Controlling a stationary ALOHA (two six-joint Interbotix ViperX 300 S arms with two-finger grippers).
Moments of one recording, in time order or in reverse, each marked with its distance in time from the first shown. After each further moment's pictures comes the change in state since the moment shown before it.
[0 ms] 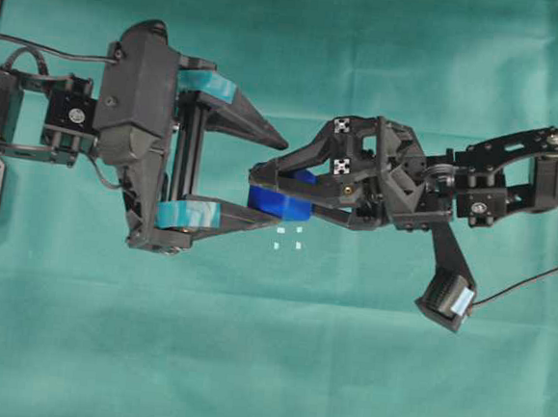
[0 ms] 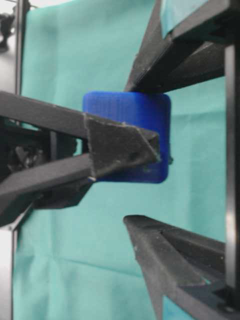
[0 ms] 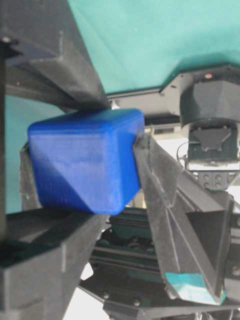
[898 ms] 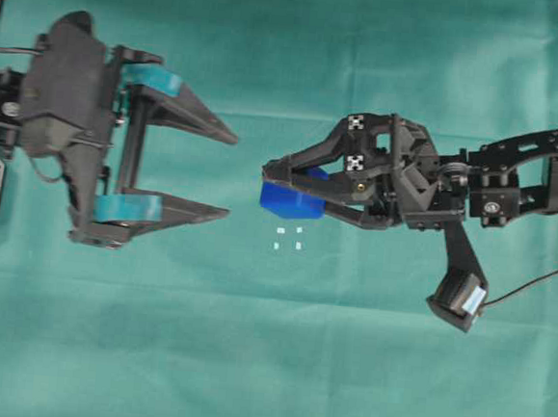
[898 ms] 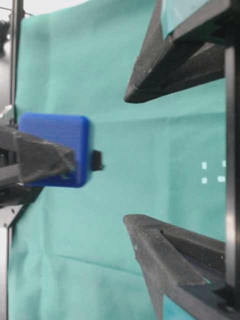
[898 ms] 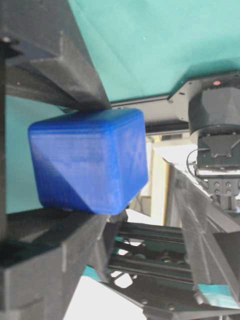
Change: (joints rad) left arm -0.005 -0.167 0.132 0.000 0.005 0.000; right arm 0.003 -0.038 0.034 0.018 0.021 0.000
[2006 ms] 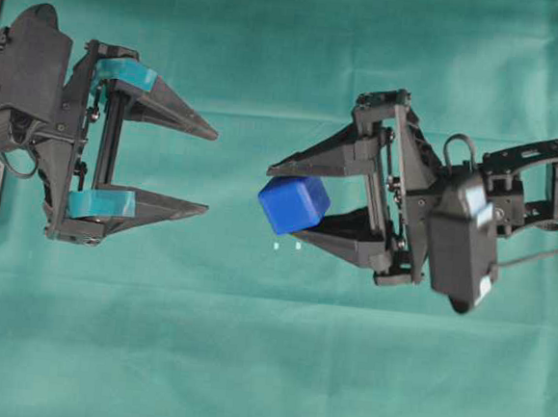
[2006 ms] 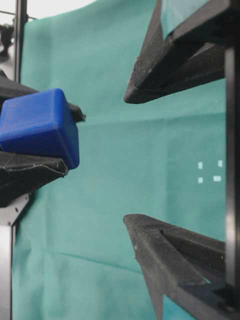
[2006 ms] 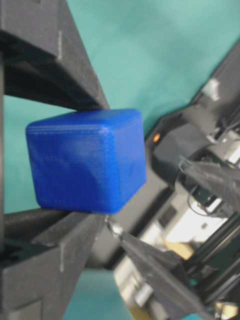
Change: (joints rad) left arm 0.000 -0.038 0.026 0.000 0.002 0.000; right arm 0.029 -0.003 0.005 0.170 0.000 0.770
